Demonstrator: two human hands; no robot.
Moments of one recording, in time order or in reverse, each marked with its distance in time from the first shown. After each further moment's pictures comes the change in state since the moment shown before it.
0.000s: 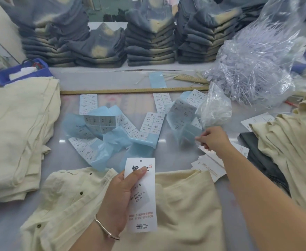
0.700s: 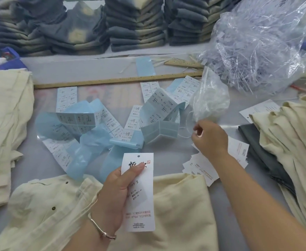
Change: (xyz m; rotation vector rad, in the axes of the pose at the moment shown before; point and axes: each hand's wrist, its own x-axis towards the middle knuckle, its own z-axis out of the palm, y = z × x) left_hand 0.063 -0.021 0.028 0.080 0.012 -0.061; right_hand 0.029 0.040 0.012 -0.387 0.292 -0.399
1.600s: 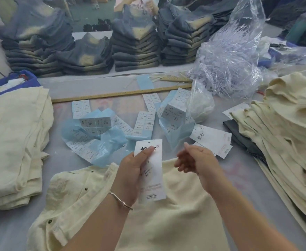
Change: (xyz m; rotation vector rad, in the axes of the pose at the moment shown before) left_hand -0.061 0.021 -0.021 -0.042 -0.157 0.096; right_hand -0.154 -0.114 -0.071 1.084 -0.295 0.513
